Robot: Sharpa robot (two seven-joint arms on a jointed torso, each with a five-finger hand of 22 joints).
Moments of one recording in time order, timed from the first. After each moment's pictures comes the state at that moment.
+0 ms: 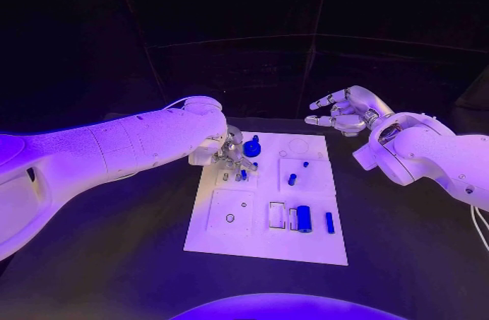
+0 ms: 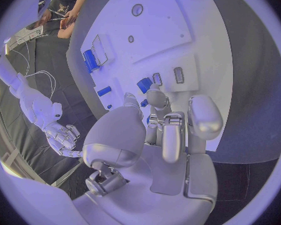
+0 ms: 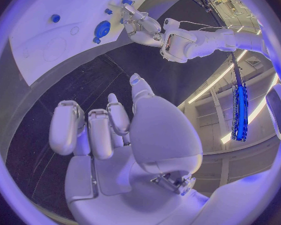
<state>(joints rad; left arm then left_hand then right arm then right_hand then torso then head) 1.34 -0.46 -0.12 1.14 -1.06 0.39 -0.53 1.11 0.13 -0.33 0.28 0.05 0.99 0.03 0.55 0.62 1.31 -0.04 0.92 0.78 1.47 -0.10 1.57 1.31 0.11 1.43 0.00 1.22 1.03 1.27 -0.88 -0.03 1.55 -0.89 -0.48 -0.03 1.34 -0.05 -0.07 0.13 0.29 0.88 0.16 0.12 0.07 1.36 0.07 1.26 1.25 1.47 0.00 1.45 1.29 0.06 1.41 0.10 1.39 1.17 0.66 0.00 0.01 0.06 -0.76</state>
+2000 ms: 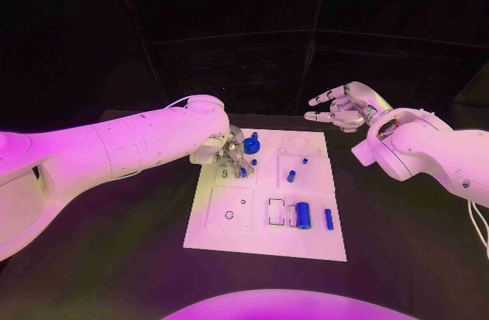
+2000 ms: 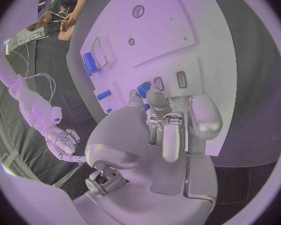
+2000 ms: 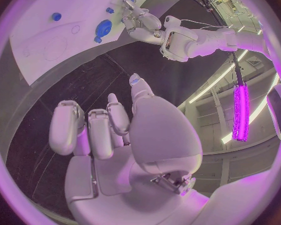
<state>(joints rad) 1.33 -0.44 -0.13 1.12 -1.06 0.42 -0.53 1.22 0.16 -0.30 0.20 0.05 0.98 0.03 0.55 0.66 1.31 -0.04 0.93 0.79 1.47 -0.10 1.57 1.31 0.11 1.42 0.01 1.22 1.05 1.27 -0.87 -0.03 1.54 -0.88 -0.48 -0.03 1.34 -0.04 -0.07 0.12 0.30 0.88 0.16 0.12 0.07 1.36 0.07 1.26 1.25 1.47 0.00 1.45 1.28 0.06 1.41 0.10 1.39 1.17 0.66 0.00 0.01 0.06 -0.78</state>
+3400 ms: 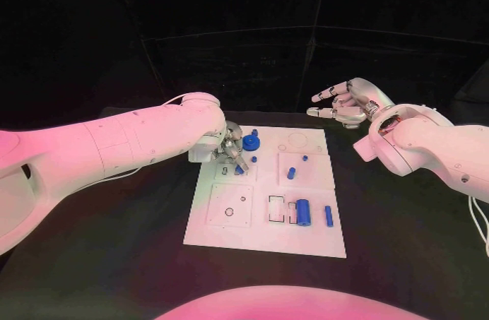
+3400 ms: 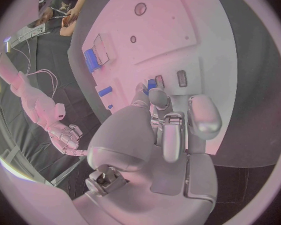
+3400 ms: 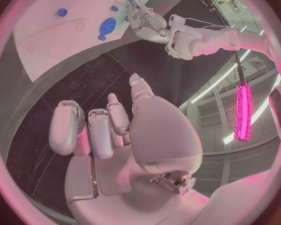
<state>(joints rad) 1.33 -0.47 -0.13 1.16 -1.03 0.36 -0.53 1.43 0.19 -0.20 0.08 0.05 0.94 0.03 0.50 0.65 1.28 -0.04 0.91 0.78 1.46 -0.10 1.57 1.31 0.11 1.41 0.01 1.23 1.07 1.27 -0.87 -0.03 1.51 -0.88 -0.48 -0.03 1.34 -0.04 -0.07 0.12 0.30 0.88 0.16 0.12 0.07 1.36 0.07 1.26 1.25 1.47 0.00 1.45 1.29 0.06 1.41 0.10 1.39 1.17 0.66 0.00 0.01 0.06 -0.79</state>
